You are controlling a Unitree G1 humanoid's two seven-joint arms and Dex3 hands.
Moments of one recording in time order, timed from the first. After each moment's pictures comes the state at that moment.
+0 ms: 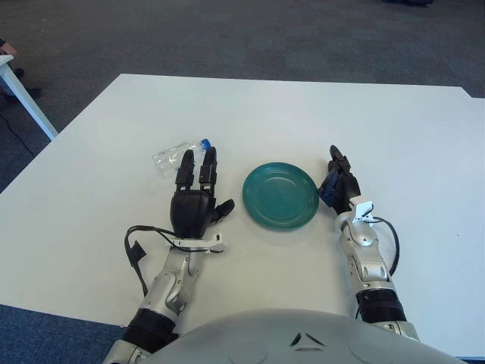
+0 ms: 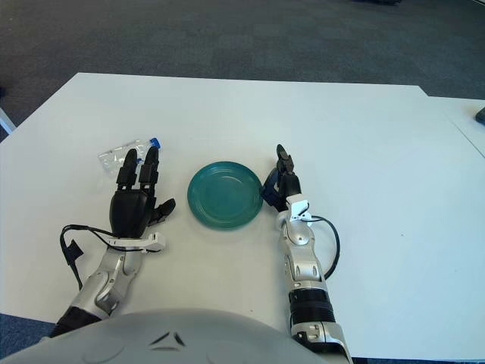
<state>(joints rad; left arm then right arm) 0.16 0.18 -0.32 0.09 1.04 -0.07 0.69 0.03 0.01 -0.01 0.18 -0.03 -0.09 -0.05</state>
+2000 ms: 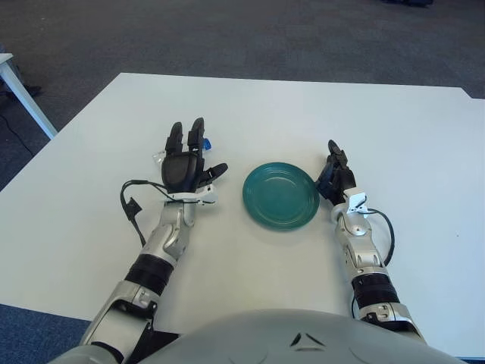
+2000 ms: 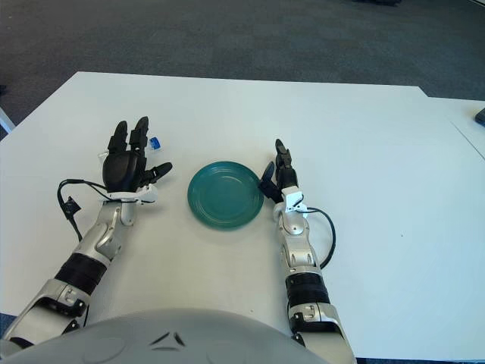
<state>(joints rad) -0.20 0.25 -0.28 0.29 0.87 0.06 0.53 -0.07 0.00 -0.01 0.33 -0.06 -0.16 -0.08</state>
